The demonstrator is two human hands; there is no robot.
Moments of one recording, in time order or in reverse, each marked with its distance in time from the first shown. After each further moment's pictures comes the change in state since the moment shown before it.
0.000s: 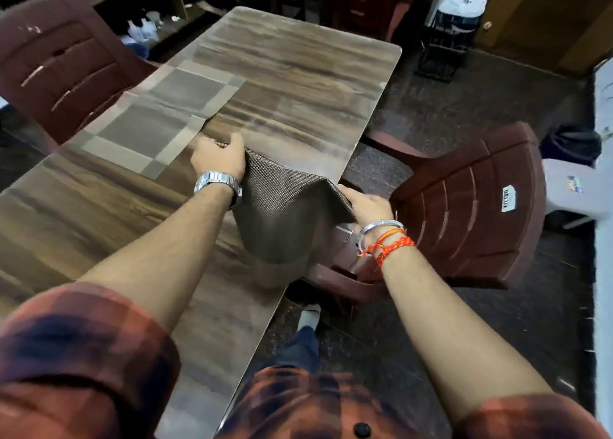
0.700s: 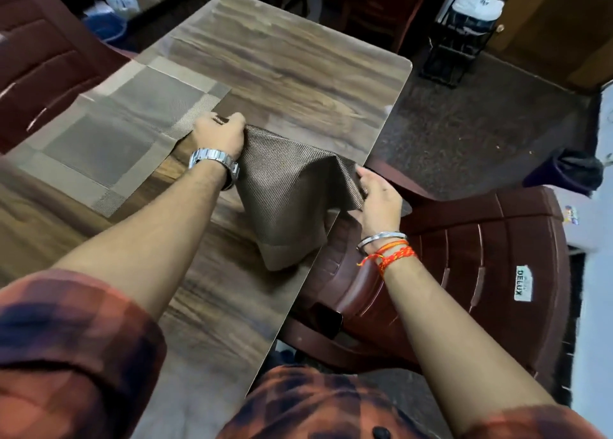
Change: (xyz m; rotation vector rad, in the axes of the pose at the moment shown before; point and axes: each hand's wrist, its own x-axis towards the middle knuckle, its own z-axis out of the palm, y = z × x) left_hand 0.121 0.069 0.102 -0.053 -0.057 0.004; right_hand 0.118 -0.088 0.035 0.093 0.071 -0.319
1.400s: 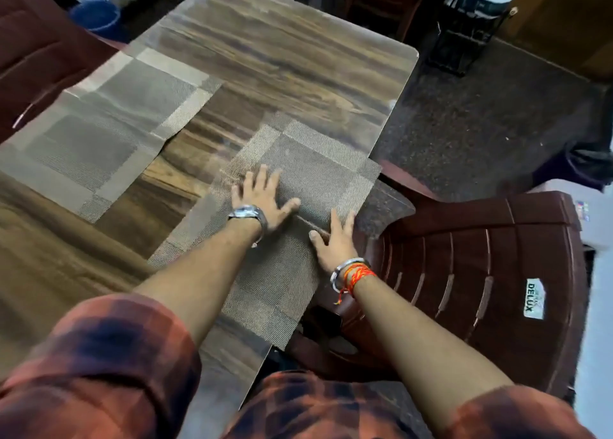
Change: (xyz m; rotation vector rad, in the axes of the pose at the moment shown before) left_hand -0.037 -0.098 0.079 0.912 -0.637 0.336; right_hand 0.012 0.105 -0.001 -0.888 -0.395 0.017
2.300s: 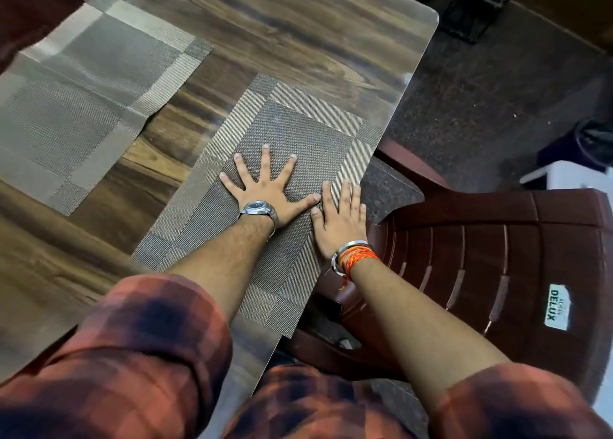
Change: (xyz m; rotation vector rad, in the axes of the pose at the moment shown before) left_hand 0.028 0.007 0.033 0.067 0.043 -0.076; right_hand 0.043 0.002 0.010 -0.581 0.083 -0.137
